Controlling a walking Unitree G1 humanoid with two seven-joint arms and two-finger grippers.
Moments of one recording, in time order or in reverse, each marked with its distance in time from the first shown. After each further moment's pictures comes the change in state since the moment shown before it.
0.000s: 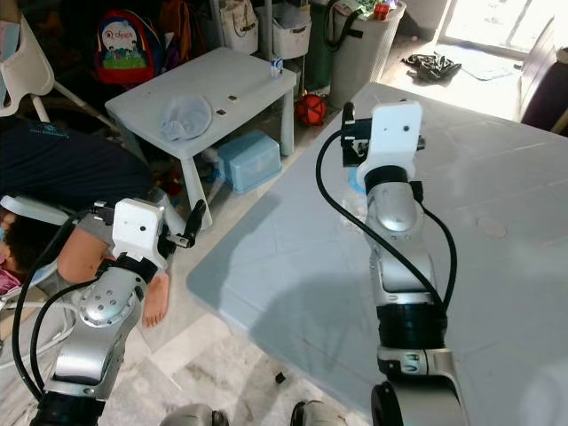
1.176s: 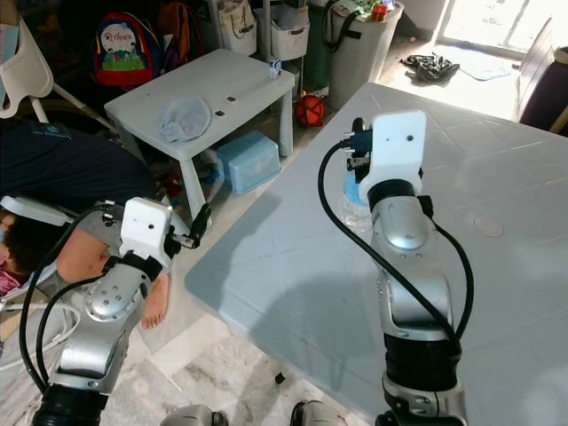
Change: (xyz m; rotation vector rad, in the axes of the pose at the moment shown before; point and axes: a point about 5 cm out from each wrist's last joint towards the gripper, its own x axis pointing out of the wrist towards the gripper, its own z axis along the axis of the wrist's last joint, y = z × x) left arm 0.007 -0.003 -0.004 0.007 0.032 -0.038; right arm -0.029 0.000 0.016 -0.028 0.086 0.038
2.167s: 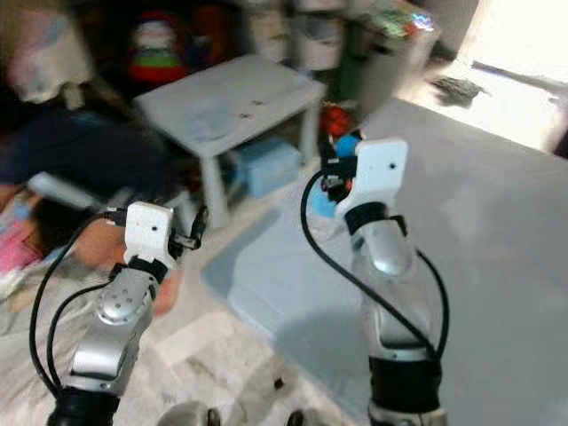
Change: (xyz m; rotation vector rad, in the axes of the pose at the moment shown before) left arm 0.000 -0.007 -0.012 -0.067 0.053 0.101; right arm -0.017 0.032 -0.019 0.220 -0.095 0.193
